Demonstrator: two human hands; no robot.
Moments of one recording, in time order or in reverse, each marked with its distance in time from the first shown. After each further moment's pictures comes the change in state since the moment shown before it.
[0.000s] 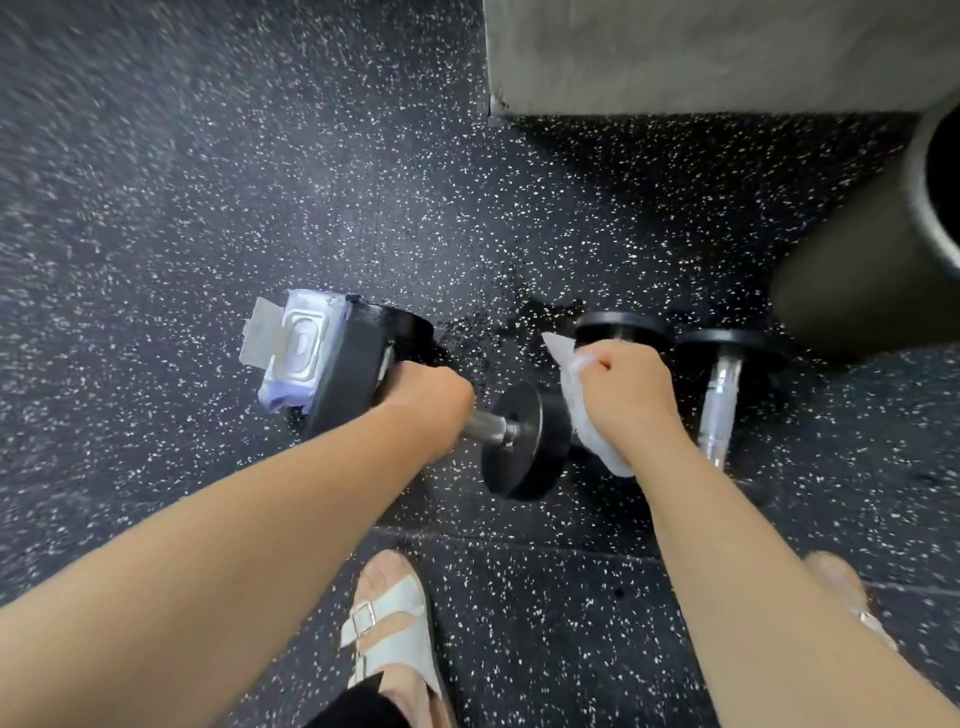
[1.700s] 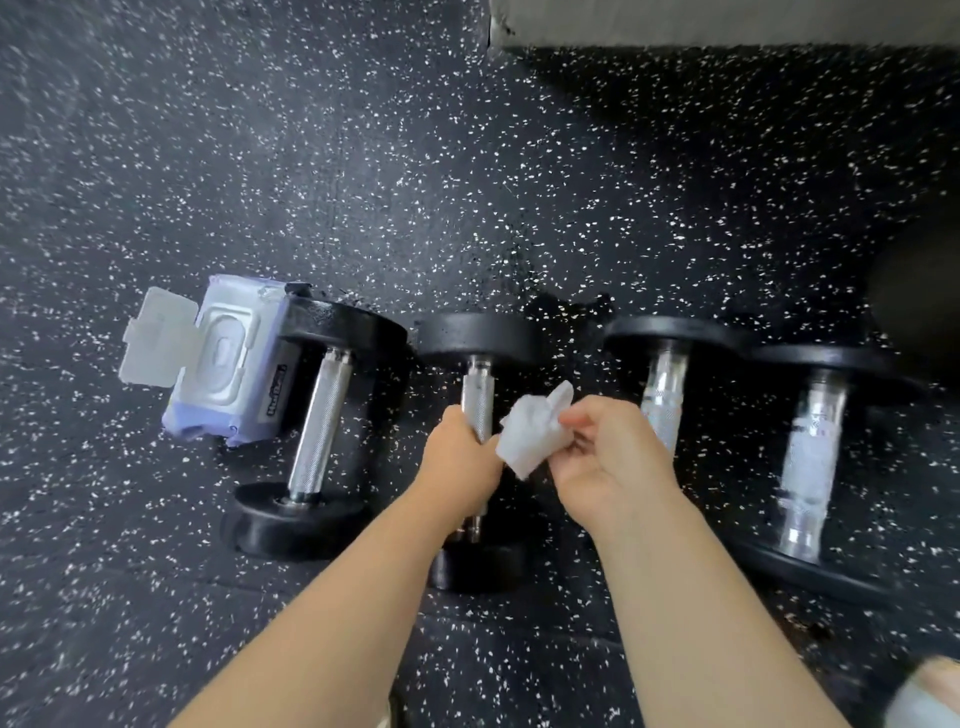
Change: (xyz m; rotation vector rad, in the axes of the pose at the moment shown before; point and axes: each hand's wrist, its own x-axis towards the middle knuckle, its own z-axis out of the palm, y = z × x) left_hand 0.108 0.053 0.086 -1.565 0.099 -0.381; right_hand 0.081 0.052 0.098 1.313 -0.047 0.753
